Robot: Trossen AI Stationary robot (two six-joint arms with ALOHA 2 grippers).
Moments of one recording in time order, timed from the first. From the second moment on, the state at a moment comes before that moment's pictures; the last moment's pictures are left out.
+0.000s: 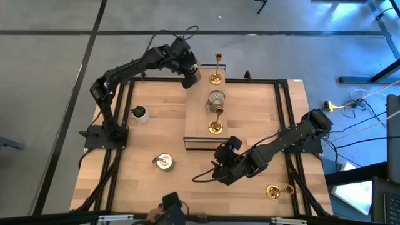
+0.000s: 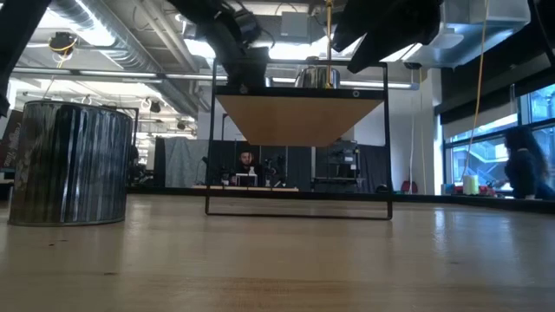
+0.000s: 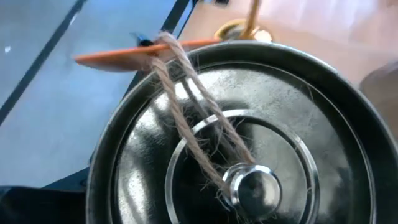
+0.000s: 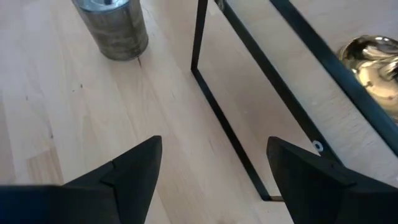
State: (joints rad) left arm 0.67 1.80 1.71 -0.79 0.15 0.23; right arm 0.54 1.76 1.40 -0.76 0.62 0.83
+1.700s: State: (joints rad) left arm 0.65 1.88 1.71 -0.77 0.15 0.33; right arm 0.52 1.76 1.40 -0.75 0.63 0.87
